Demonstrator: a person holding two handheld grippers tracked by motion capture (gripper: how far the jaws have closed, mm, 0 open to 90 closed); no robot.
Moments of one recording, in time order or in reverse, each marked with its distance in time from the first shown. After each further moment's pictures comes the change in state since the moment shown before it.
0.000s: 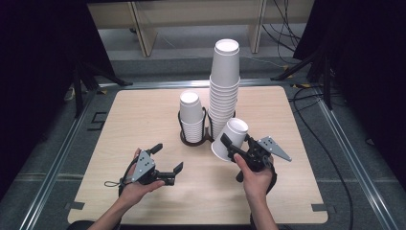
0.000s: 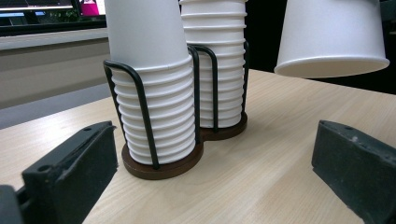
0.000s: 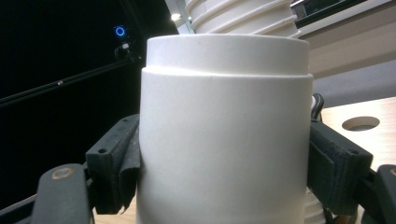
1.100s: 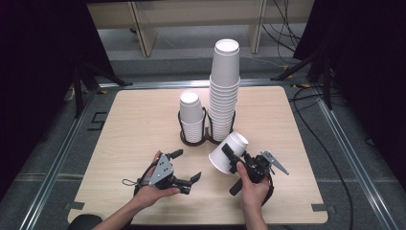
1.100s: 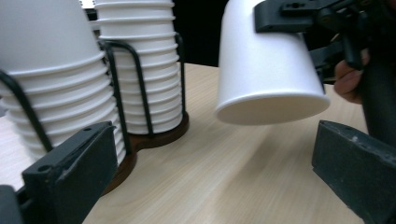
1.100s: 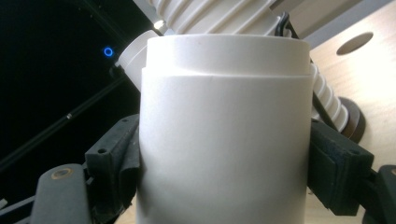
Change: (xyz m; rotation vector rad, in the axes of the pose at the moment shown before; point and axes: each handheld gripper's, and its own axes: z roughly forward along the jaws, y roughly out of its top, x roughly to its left) left arm -0.040 -0.002 0.026 0.009 -0.172 0.007; right arm -0.012 -0.046 -0.013 0.005 -0.023 0.323
